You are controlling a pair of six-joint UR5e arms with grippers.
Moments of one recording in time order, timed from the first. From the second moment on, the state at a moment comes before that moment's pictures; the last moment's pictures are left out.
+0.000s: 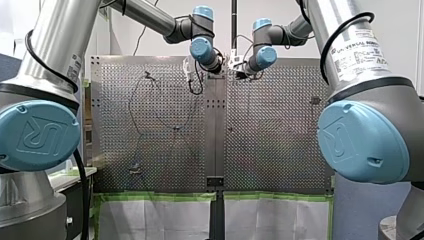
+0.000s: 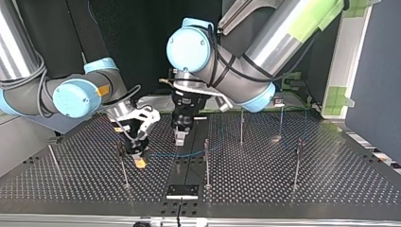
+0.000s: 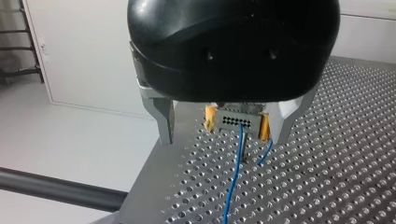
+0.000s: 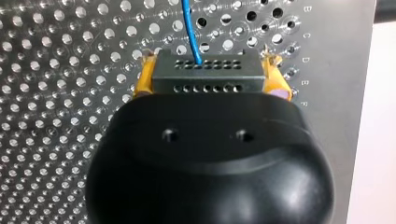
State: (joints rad) left arm -0.61 -1.85 -1.38 -3.03 -1.97 -1.75; right arm 2.07 -1.13 1.17 0.00 1.41 1.71
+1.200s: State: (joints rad) left arm -0.59 -2.11 -1.12 -2.97 -2.03 -1.74; right arm 2.06 -1.13 1.17 0.00 1.41 1.71
